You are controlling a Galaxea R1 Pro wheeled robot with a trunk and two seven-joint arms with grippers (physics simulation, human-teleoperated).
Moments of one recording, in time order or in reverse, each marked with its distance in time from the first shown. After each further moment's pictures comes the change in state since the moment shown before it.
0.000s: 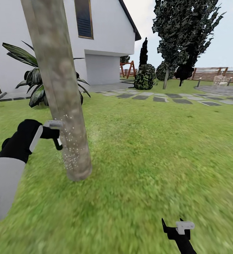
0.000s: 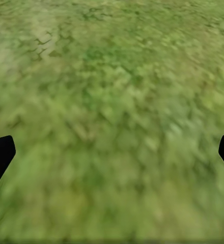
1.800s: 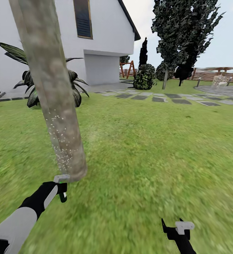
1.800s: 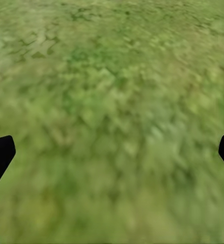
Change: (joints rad) left arm 0.399 -0.111 0.003 0.405 0.177 -0.535 0.242; right arm 0.000 0.002 0.000 0.002 0.000 0.000 0.000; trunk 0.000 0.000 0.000
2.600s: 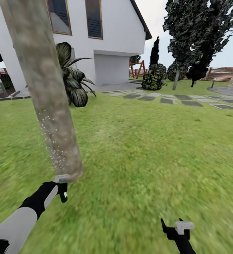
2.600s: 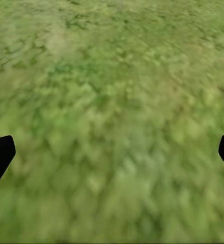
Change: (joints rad) left arm 0.000 -0.002 -0.001 0.000 0.011 0.000 0.001; right arm 0.000 0.003 0.000 -0.001 0.000 0.000 0.000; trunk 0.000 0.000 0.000
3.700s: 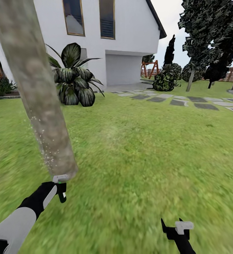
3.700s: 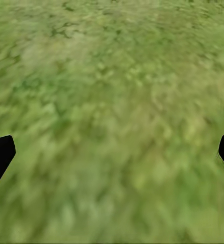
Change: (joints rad) left arm 0.000 0.008 0.004 0.001 -0.001 0.000 0.000; right arm 0.000 0.001 0.000 0.000 0.000 0.000 0.002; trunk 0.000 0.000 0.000
